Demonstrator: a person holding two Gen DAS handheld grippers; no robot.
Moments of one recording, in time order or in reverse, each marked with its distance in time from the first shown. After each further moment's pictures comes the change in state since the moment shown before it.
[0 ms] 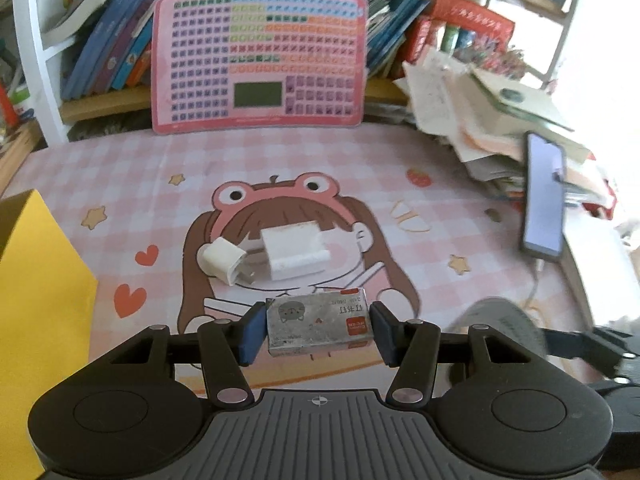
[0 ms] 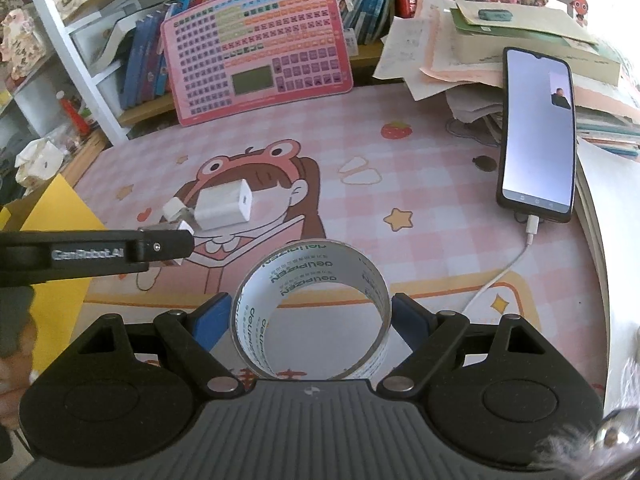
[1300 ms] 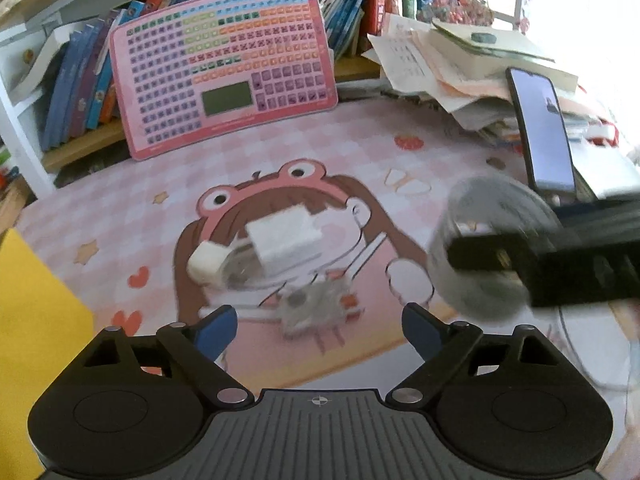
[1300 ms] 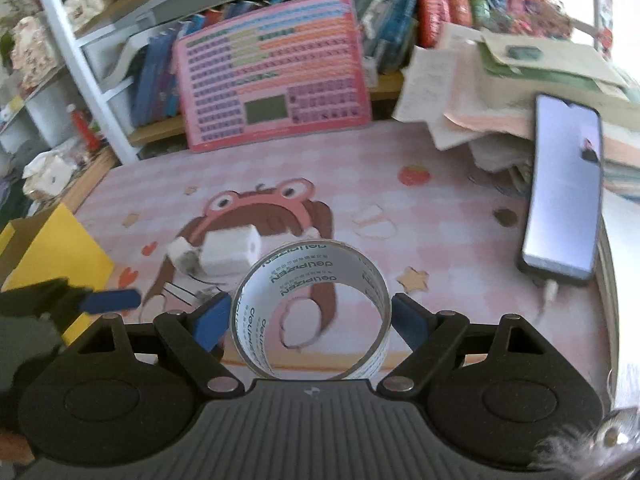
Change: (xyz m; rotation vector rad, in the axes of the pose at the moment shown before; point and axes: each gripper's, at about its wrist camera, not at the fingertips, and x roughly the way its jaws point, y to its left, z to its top) left arm 0.034 -0.019 -0.016 0.194 -0.018 0.067; right arm 0.014 -0.007 0.034 -0.024 -0.048 0.026
